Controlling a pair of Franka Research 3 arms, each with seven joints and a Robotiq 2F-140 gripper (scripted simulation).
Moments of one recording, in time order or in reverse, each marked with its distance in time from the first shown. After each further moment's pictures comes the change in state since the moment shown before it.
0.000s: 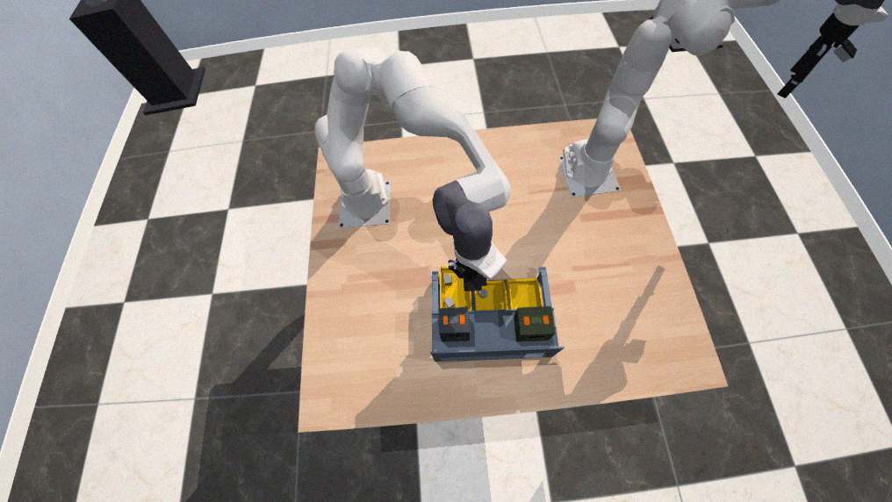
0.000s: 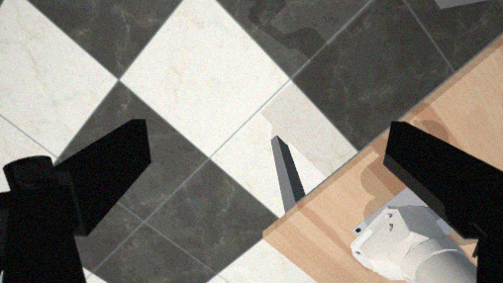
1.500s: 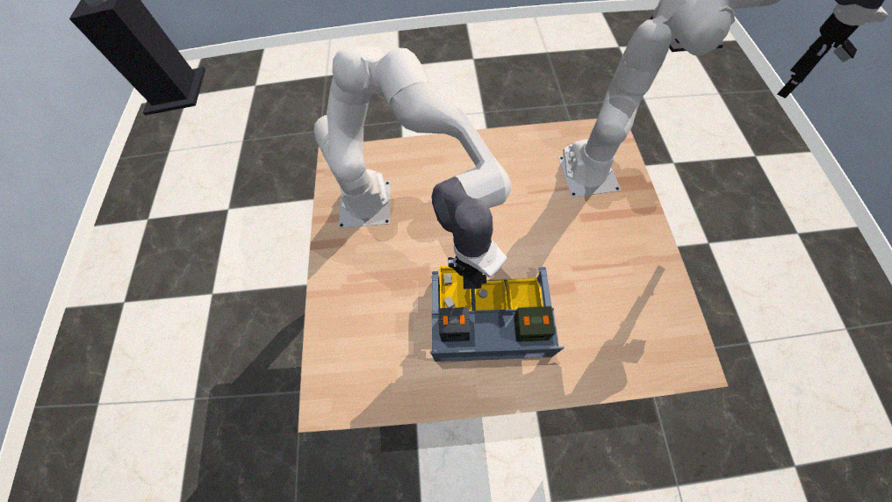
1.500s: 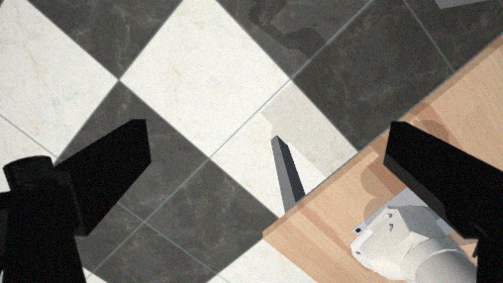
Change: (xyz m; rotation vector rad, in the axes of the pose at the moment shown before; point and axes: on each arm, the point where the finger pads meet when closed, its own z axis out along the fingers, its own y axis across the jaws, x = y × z) left arm 0.000 0.000 0.000 0.000 0.000 0.000; right arm -0.003 0.001 -0.015 -0.003 -0.006 0.005
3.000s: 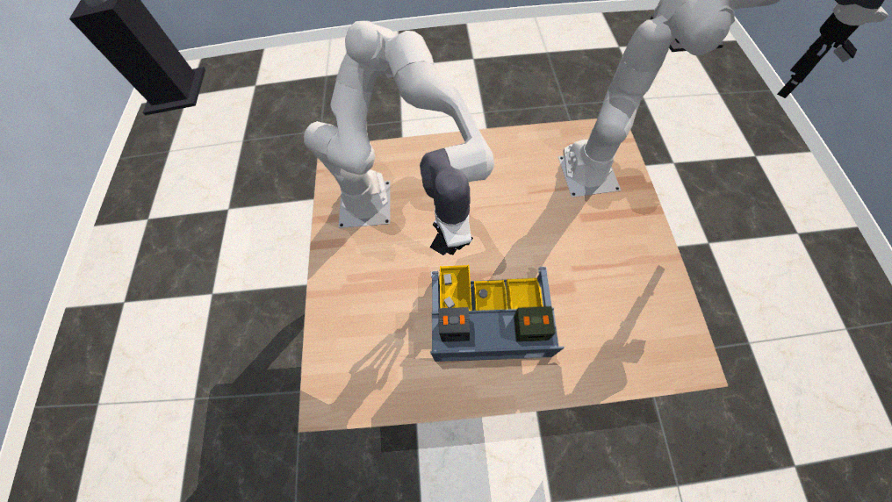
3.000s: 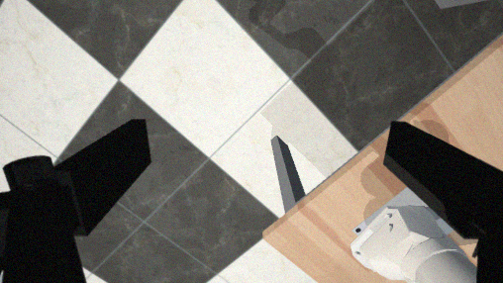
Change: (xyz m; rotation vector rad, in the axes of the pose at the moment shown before) left arm 0.000 0.000 0.000 0.000 0.000 0.000; right arm -0.110 0.050 0.035 -0.028 -0.015 0.591
